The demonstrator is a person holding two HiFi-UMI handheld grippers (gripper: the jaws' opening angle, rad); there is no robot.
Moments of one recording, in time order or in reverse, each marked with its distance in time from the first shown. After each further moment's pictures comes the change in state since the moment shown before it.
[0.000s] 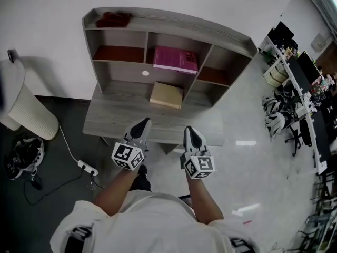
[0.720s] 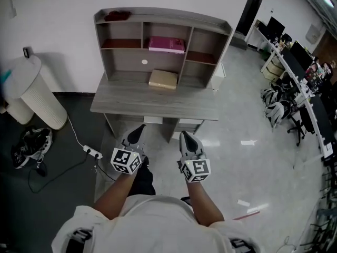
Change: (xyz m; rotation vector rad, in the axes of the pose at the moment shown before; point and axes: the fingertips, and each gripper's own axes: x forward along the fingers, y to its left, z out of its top) left arm -0.192 -0.177 -0.018 0.096 0.048 0.034; right arm -0.253 0.075 -0.001 -0.063 -0.020 0.059
